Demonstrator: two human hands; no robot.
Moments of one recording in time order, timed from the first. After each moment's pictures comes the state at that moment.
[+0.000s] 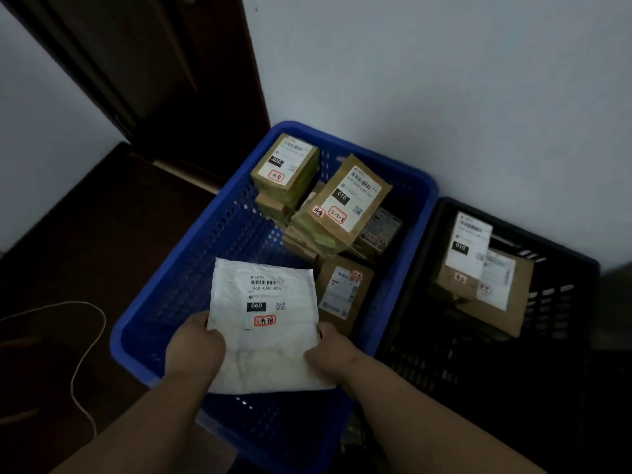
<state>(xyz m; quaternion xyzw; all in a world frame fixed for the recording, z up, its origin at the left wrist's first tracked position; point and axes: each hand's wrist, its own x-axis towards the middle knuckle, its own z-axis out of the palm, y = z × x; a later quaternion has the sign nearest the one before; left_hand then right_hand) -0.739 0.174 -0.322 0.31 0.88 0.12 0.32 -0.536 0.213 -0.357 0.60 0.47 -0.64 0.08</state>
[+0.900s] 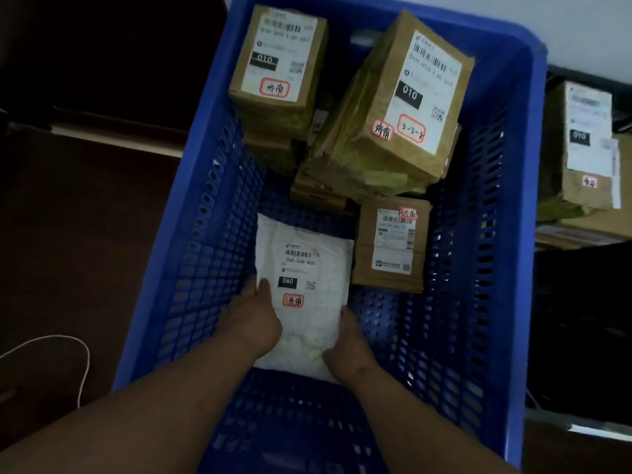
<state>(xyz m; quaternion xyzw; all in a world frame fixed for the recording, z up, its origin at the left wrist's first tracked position) -0.832 0.259 -0.503 0.57 0.65 -0.26 0.42 -0.671 0.188 -0.521 0.74 0.31 -0.59 0.04</state>
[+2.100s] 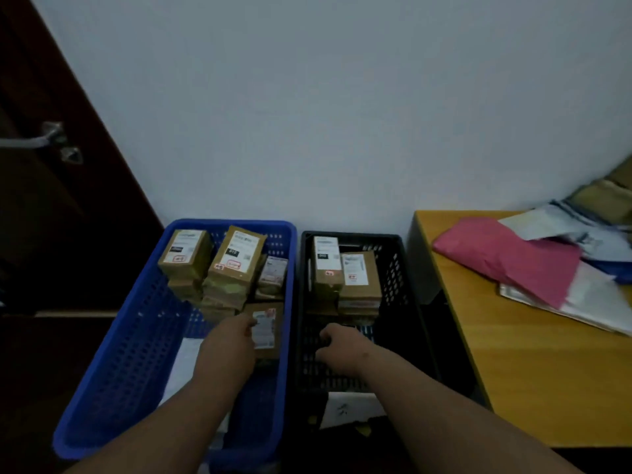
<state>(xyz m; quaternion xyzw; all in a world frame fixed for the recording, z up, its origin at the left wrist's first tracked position) -0.617 0.125 -0.203 0.72 0.65 0.08 0.24 -0.411 0.079 -0.196 0.71 0.51 -0.48 -0.03</state>
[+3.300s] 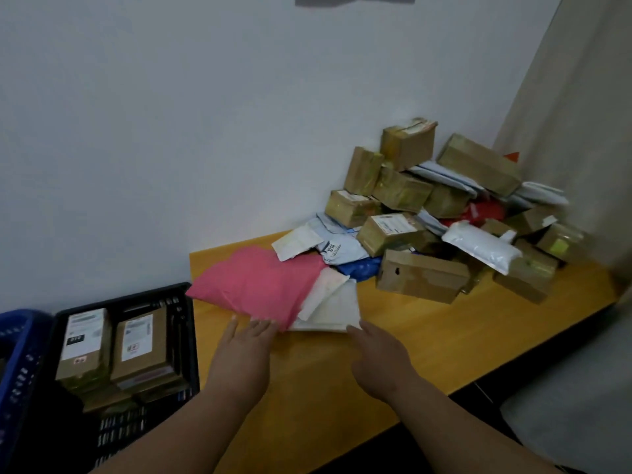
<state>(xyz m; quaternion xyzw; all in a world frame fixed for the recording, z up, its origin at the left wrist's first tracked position) -0.108 -0.026 -0.173 0.94 0.34 0.01 0.04 0.074 -0.172 -0.174 0.87 0.44 -0.23 -0.06</state>
